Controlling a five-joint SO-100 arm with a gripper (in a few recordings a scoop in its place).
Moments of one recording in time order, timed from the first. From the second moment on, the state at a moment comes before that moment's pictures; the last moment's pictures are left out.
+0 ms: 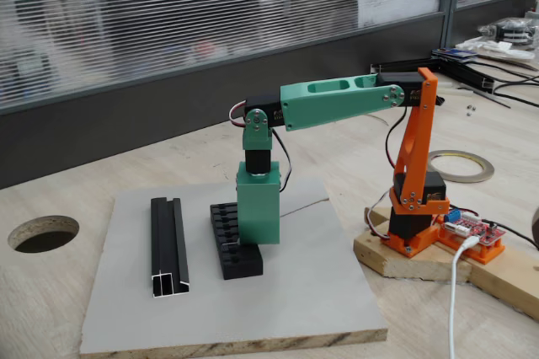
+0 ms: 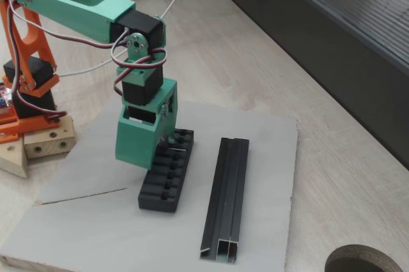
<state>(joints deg) -10.4 87.8 100.3 78.5 187.6</state>
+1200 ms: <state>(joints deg) -10.2 92.9 100.5 78.6 186.5</state>
